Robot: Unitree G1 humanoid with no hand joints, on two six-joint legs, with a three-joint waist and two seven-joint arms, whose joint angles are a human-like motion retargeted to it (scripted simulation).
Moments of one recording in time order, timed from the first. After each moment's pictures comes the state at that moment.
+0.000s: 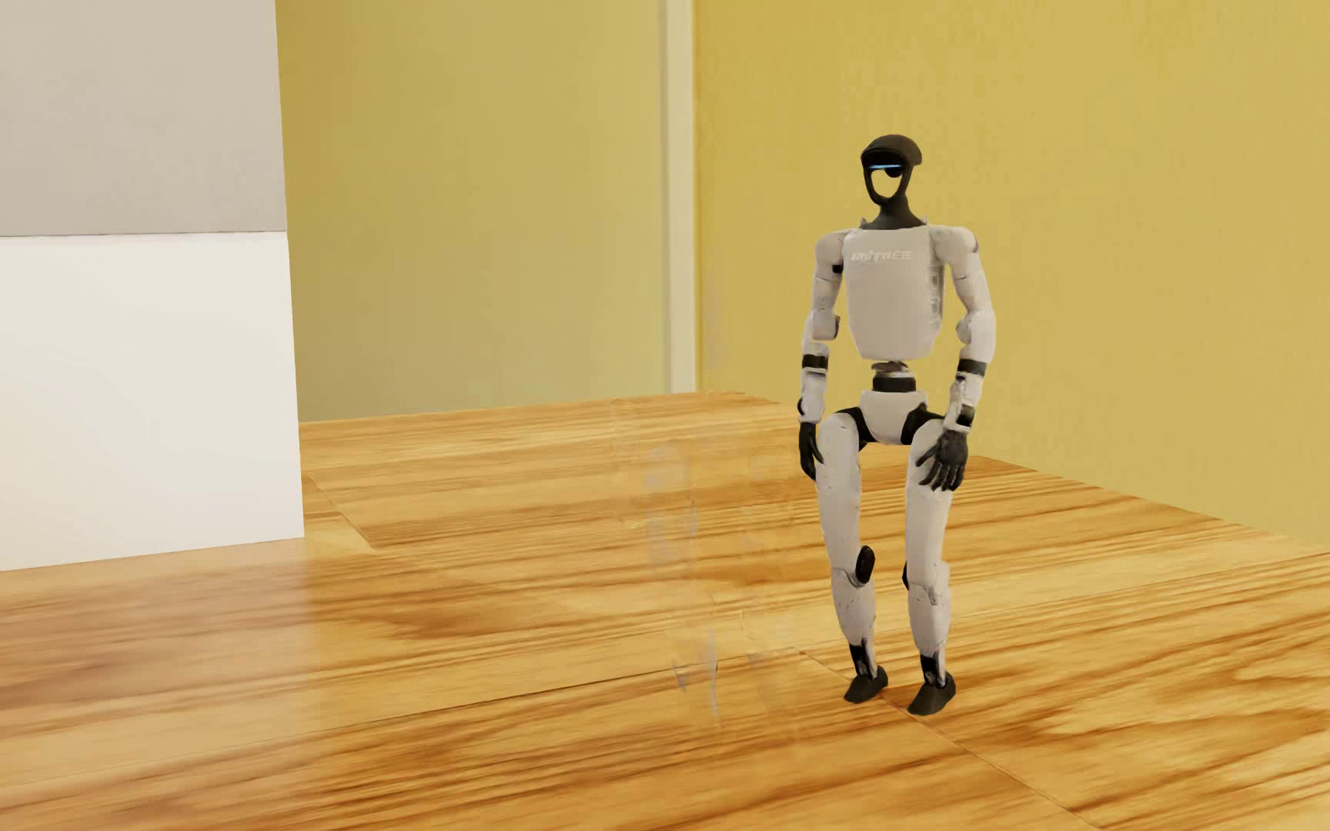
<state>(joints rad) -0.01 0.03 -0.01 -0.09 0.04 0.01 0.00 0.00 0.03 0.39 0.27 0.11 0.11 -0.15 -0.17 0.26 -0.29 0.00 0.00 -0.66 0.70 0.97 1.10 0.00 0.00 0.00 0.00 0.00 0.00</state>
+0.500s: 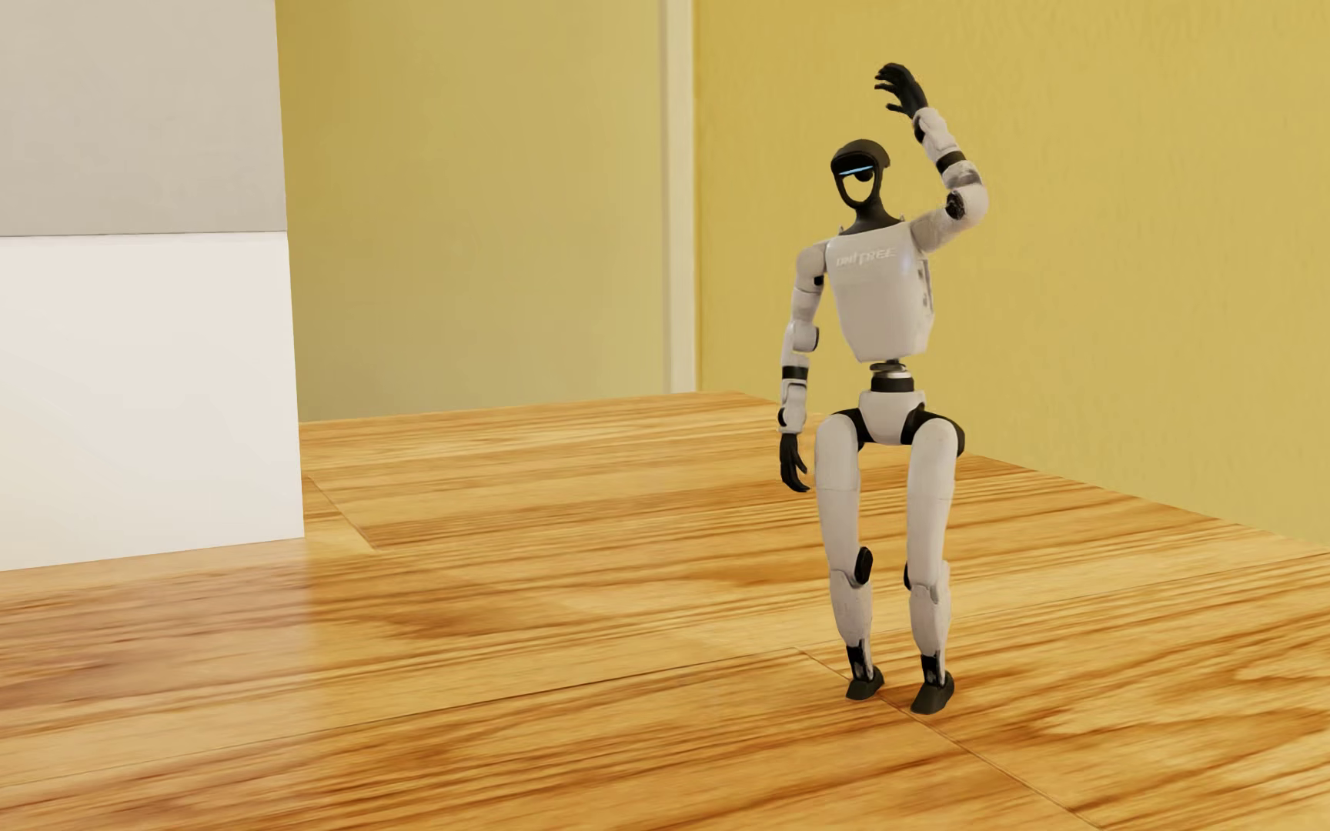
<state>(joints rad) 0.00 0.05 0.01 -0.09 0.02 0.16 0.00 0.00 0.02 0.40 0.25 -1.45 0.10 -0.13 -0.05 1.05 -0.46 0.00 0.00 0.16 0.72 -0.41 1.07 0.00 0.00 0.00 0.00 0.00 0.00</state>
